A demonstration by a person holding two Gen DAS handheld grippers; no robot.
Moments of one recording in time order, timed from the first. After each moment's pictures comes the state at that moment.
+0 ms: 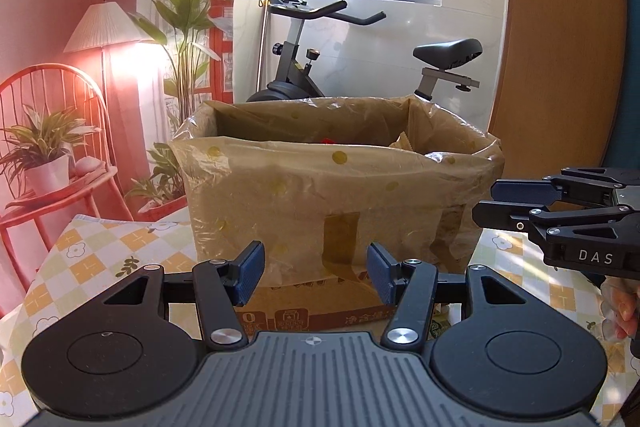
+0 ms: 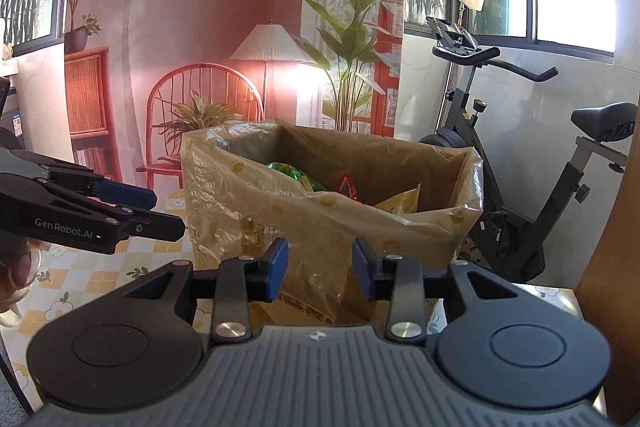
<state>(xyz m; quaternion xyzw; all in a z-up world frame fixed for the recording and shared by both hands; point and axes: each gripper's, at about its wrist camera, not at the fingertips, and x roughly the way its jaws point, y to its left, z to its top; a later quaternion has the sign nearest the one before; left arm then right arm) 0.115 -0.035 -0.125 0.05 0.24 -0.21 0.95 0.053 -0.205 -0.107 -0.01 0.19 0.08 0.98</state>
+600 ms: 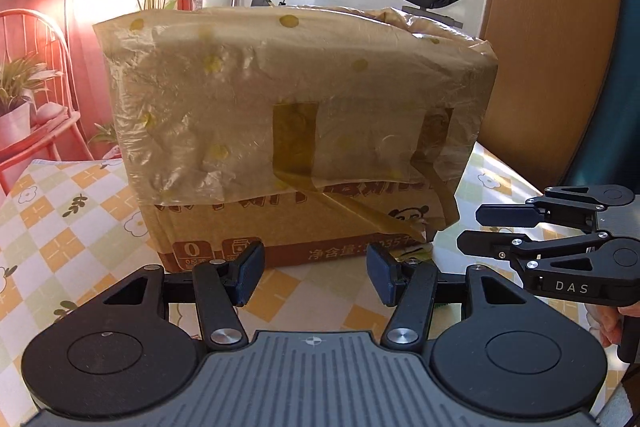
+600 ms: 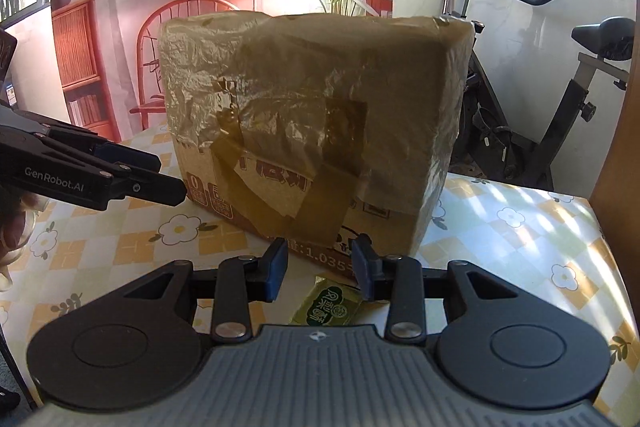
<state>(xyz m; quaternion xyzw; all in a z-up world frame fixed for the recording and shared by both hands) 0.133 -0.059 -0.191 0.06 0.31 -0.25 0.92 0.054 -0.234 -0.193 0.02 0.28 0.08 0.96</state>
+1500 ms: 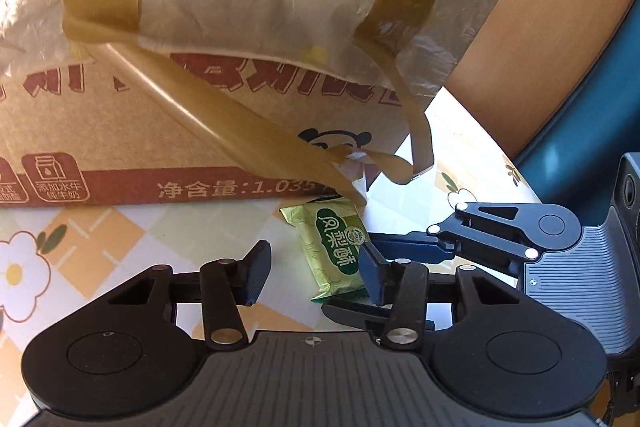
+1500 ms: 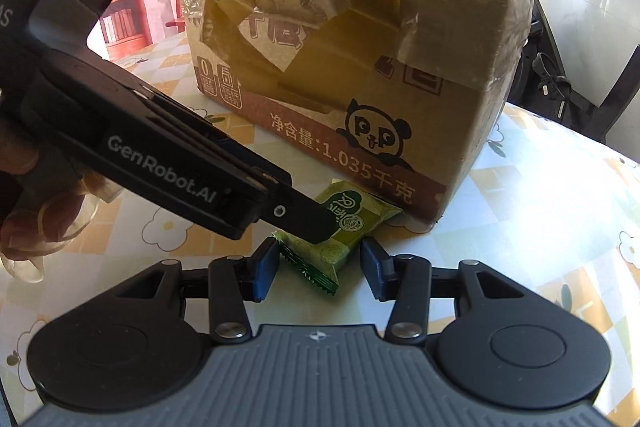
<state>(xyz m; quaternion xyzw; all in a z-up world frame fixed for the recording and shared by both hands) 0.180 -0.136 -0.286 -0.01 0.43 -0.33 0.84 0.088 -0.232 -0.263 -0.03 0.36 0.17 0.92</state>
